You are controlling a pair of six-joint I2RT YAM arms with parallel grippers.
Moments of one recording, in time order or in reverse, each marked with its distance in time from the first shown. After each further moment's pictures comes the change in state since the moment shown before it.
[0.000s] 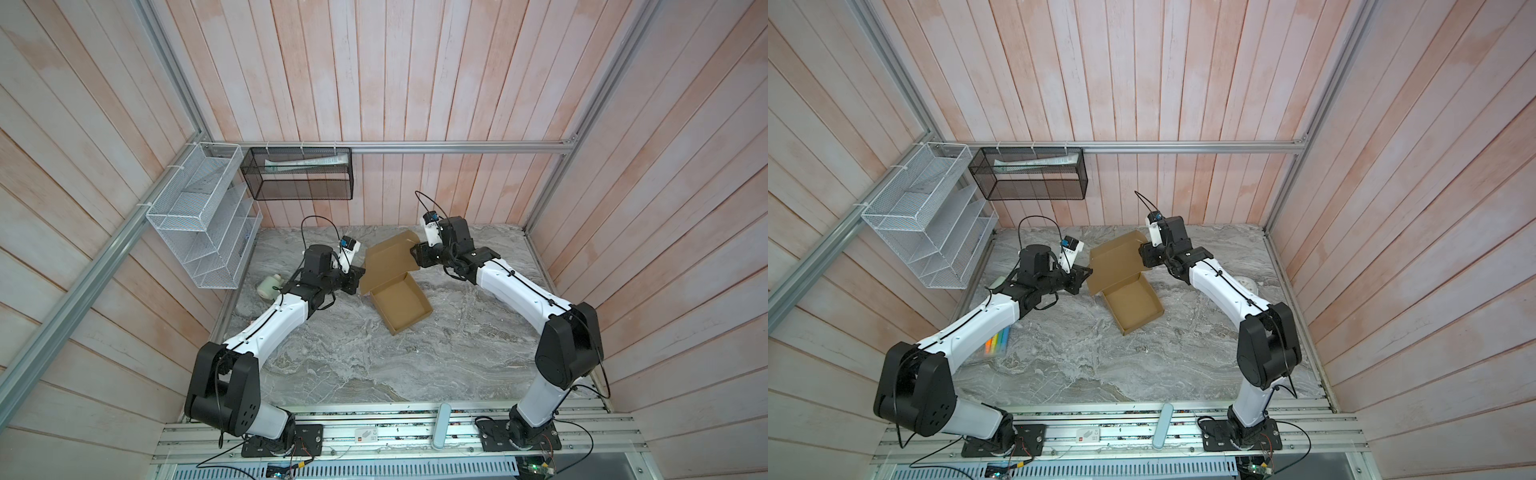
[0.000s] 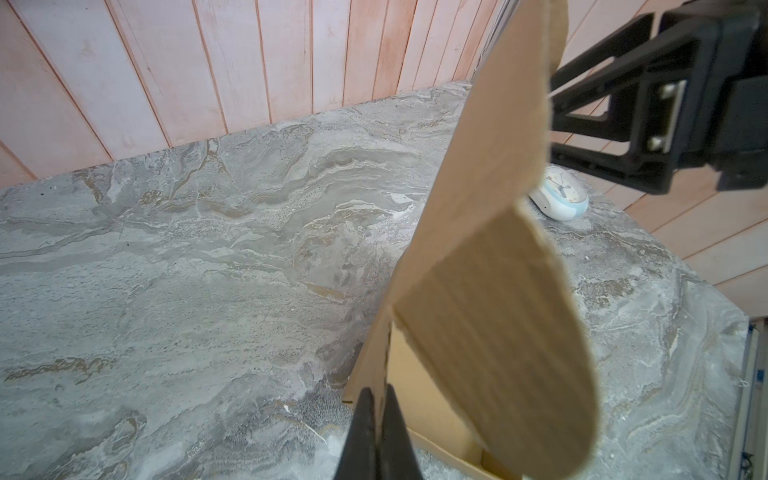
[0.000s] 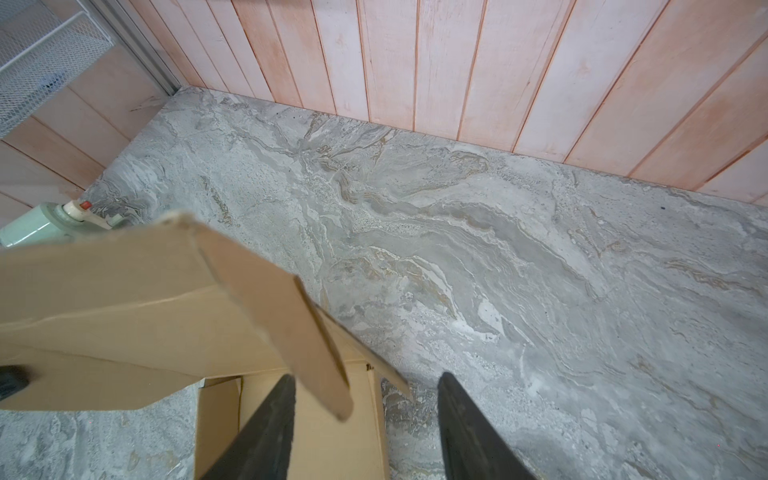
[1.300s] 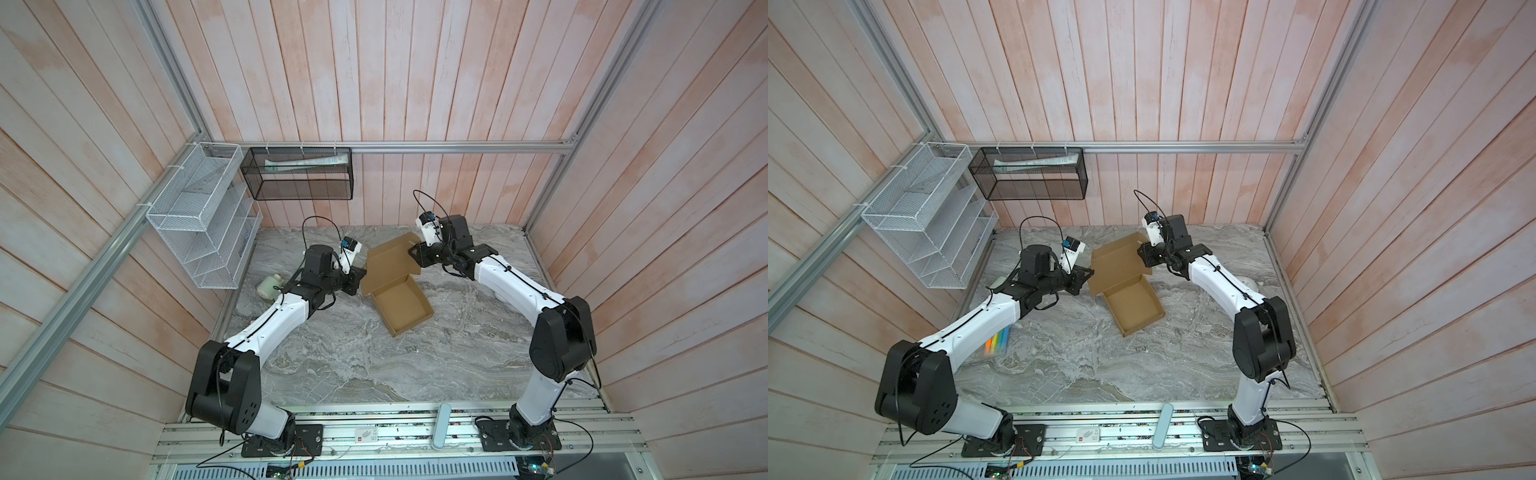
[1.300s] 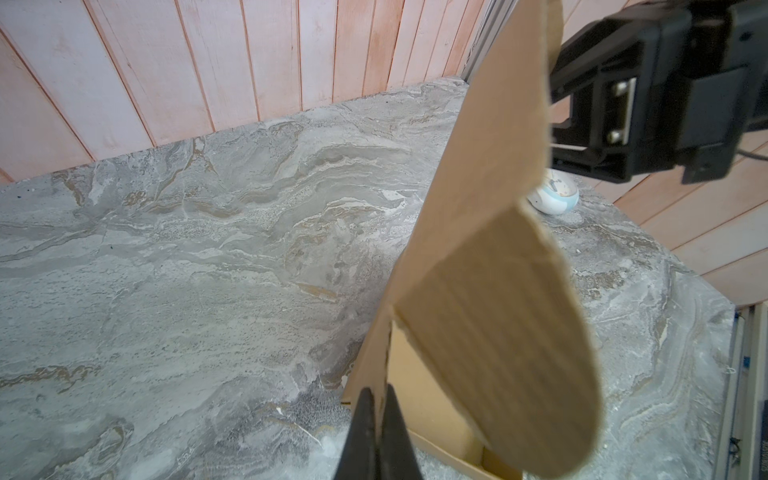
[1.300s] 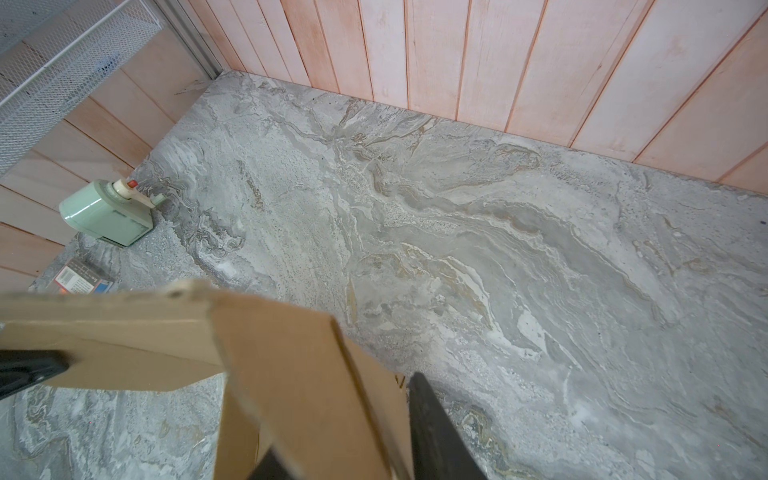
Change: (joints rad) left arm 0.000 0.010 0.000 0.002 0.022 0.006; right arm -0.018 0.049 0.037 -0.010 -0.138 -0.018
